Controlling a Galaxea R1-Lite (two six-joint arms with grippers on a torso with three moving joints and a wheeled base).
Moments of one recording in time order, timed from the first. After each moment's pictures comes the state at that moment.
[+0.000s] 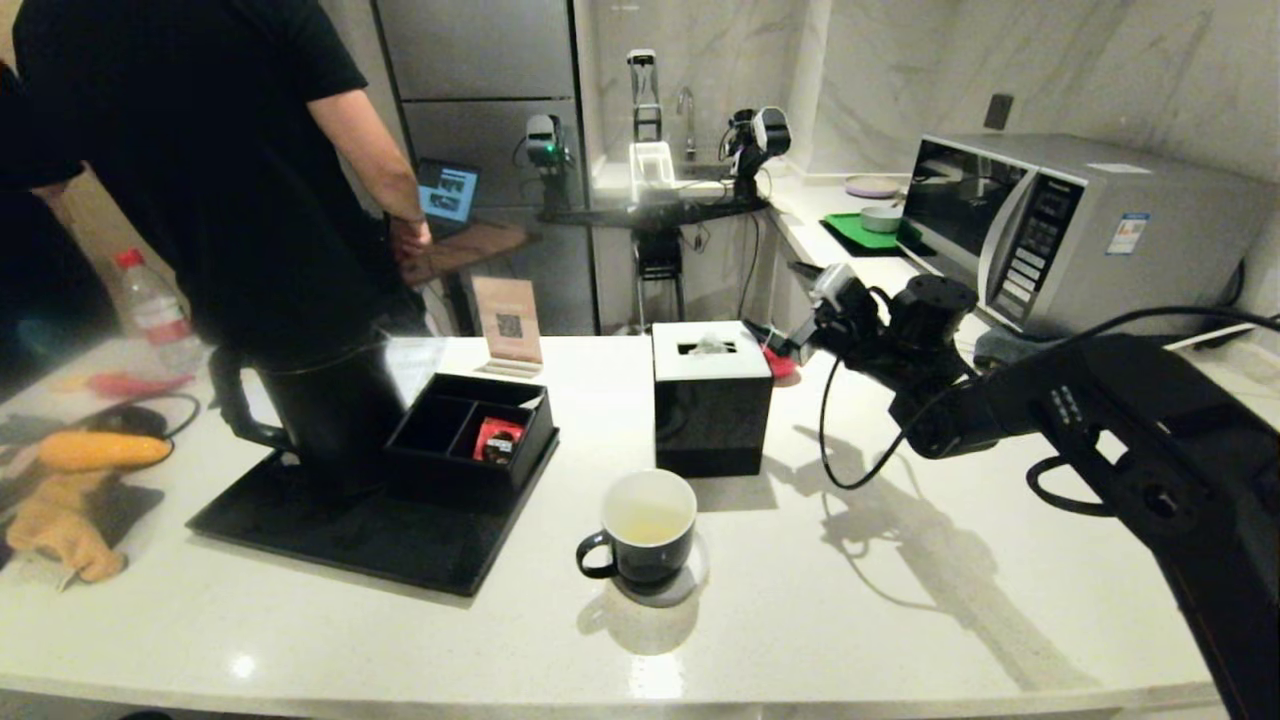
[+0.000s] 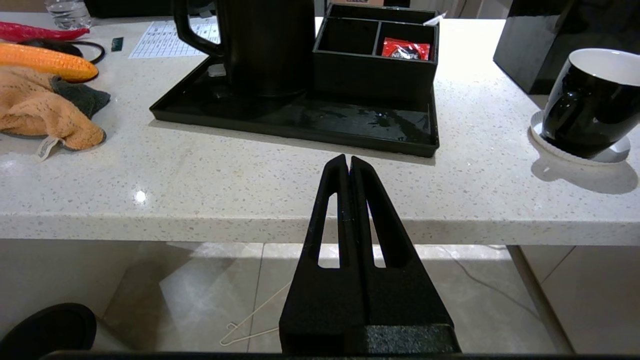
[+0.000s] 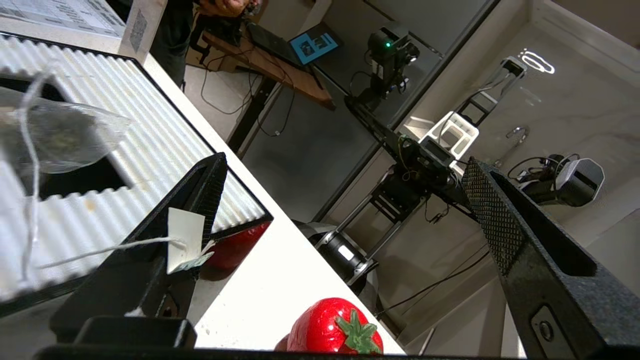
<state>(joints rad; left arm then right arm) 0.00 0.00 0.00 0.01 0.00 -0.03 0.22 2.51 -1.67 -1.09 0.53 -0.50</state>
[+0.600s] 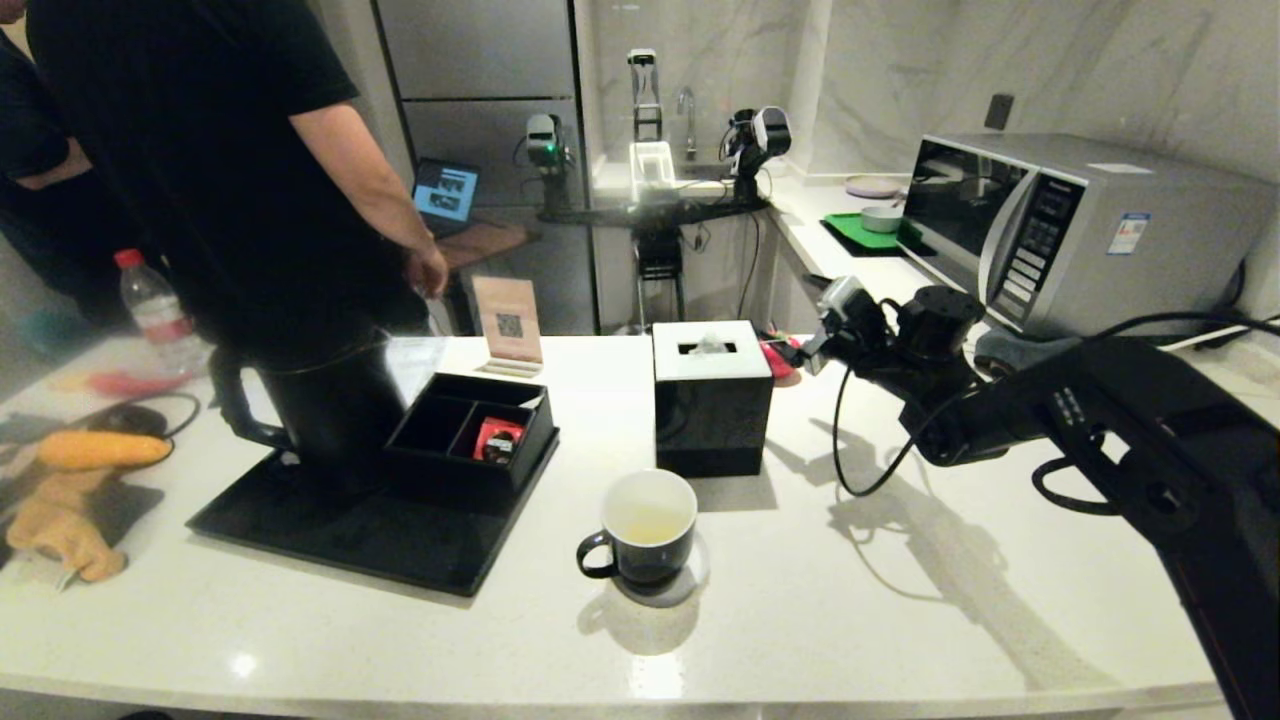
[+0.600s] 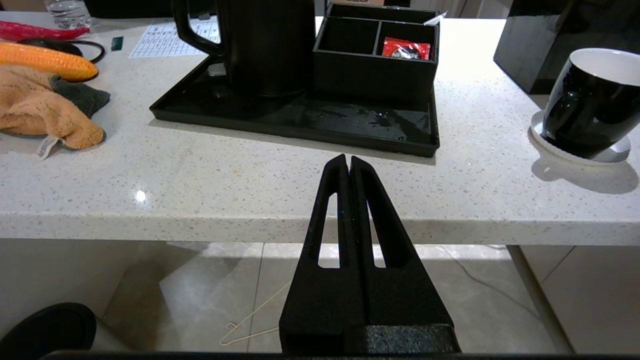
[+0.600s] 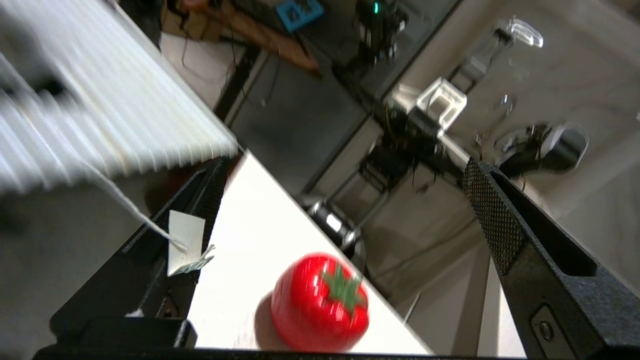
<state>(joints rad) 0.00 0.00 0.00 0.01 0.00 -0.03 0.18 2.52 -1.64 -1.10 0.48 -0.52</state>
